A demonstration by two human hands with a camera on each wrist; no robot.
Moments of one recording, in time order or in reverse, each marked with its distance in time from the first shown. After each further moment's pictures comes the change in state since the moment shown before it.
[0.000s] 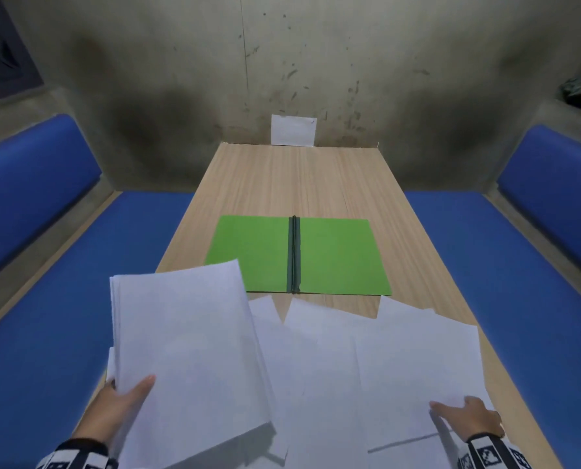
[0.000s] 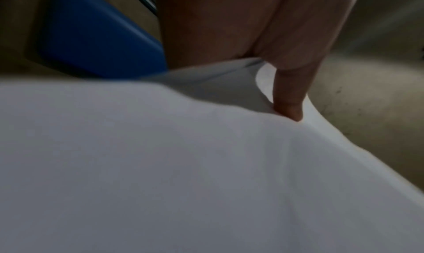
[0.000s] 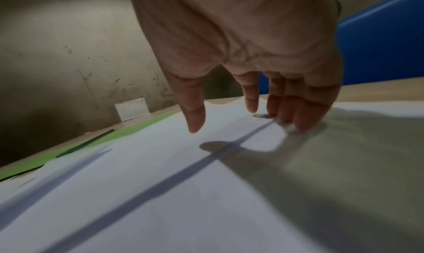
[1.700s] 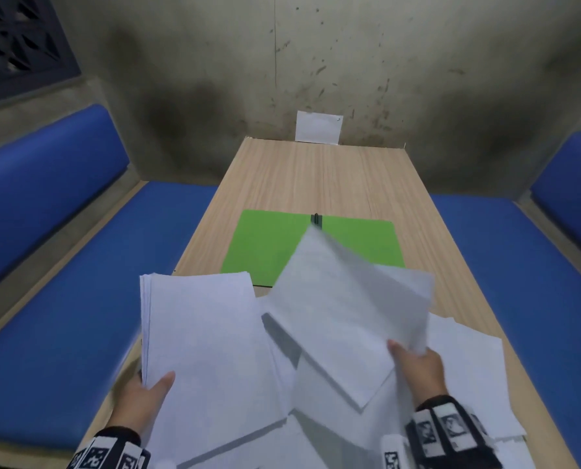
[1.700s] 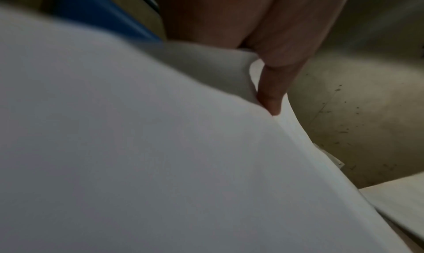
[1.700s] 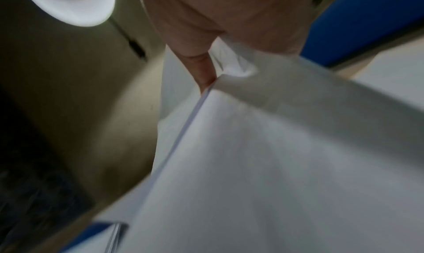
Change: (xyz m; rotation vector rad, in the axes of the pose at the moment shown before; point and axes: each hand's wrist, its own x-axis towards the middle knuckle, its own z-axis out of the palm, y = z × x) left_hand -0.017 -0.001 0.009 -0.065 0.064 -0.033; right_hand -0.087 -0.099 0.036 0.618 -0.113 -0.352
